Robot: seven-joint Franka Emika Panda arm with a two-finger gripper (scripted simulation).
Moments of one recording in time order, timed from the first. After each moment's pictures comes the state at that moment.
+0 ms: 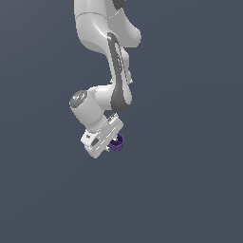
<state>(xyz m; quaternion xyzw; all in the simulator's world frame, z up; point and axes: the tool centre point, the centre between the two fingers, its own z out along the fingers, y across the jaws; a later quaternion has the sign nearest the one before) 0.021 -0.047 0.075 -0.89 -0.43 -0.11 0.13</state>
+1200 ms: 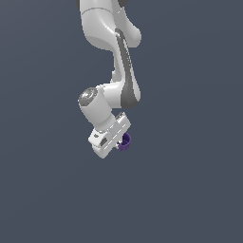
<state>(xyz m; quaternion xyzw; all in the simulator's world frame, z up) 0.028 -0.013 0.090 -0.89 -0.43 -0.11 0.13</state>
